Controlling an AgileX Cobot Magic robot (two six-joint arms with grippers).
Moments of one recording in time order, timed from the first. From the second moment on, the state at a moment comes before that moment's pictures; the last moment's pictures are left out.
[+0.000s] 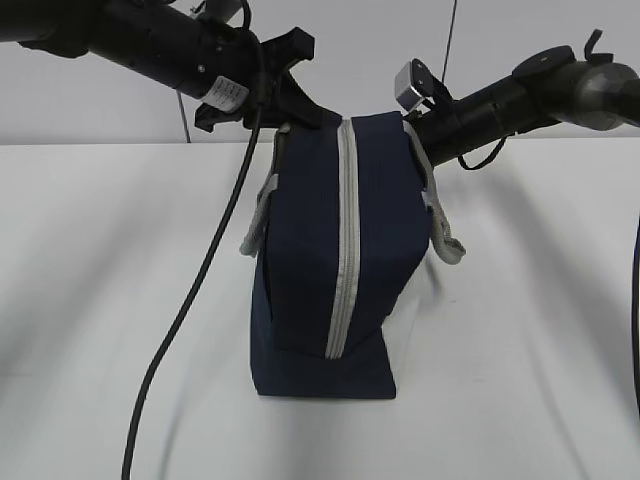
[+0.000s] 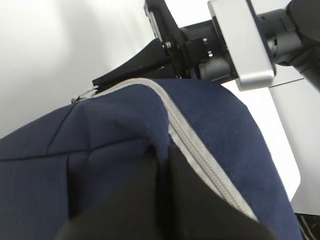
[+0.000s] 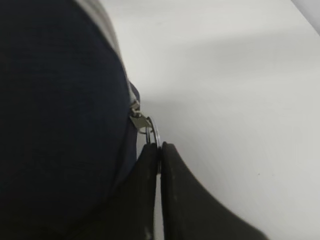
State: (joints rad) left arm -0.35 2.00 -1.68 -0.94 0.81 0.45; right arm 0.01 2.54 -2.15 1.09 1.22 -1.77
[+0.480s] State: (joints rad) left arm -0.35 2.00 -1.68 -0.90 0.83 0.46; right arm 0.00 2.54 -2.17 1.21 1.21 -1.69
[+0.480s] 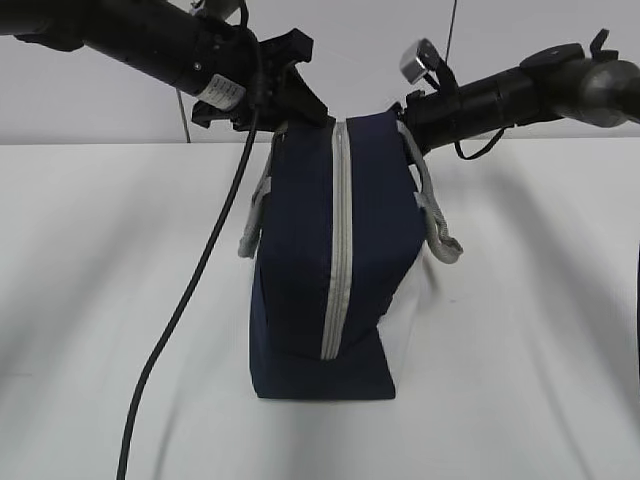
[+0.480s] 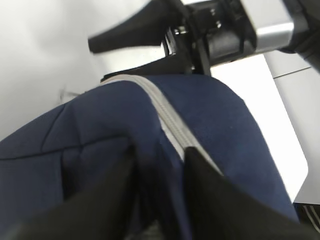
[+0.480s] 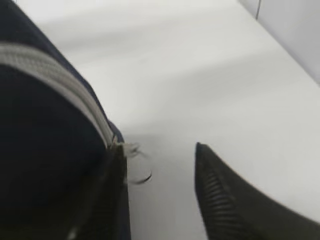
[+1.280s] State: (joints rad) left arm -0.31 1.94 -1.69 -0.70 0.92 0.43; right arm -0.01 2.54 -2.49 1.20 1.21 -1.12
